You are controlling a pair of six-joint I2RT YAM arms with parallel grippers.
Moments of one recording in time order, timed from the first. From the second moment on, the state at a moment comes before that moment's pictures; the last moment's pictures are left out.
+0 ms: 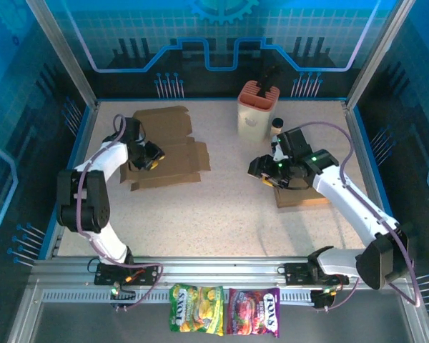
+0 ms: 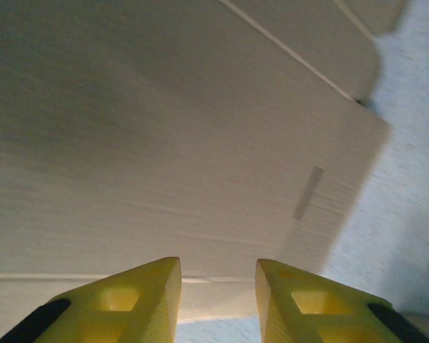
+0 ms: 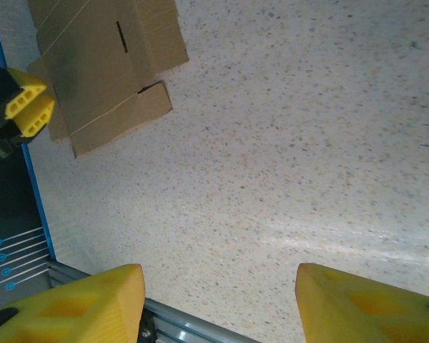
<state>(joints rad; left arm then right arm) 0.04 1.74 1.16 -0.58 0.34 -0.75 0.42 1.29 1.12 -0.83 -0.37 0.80</state>
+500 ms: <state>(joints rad) -0.26 1.65 0.77 -0.25 0.38 -1.05 0.44 1.34 1.00 -0.60 -0.43 0.97</state>
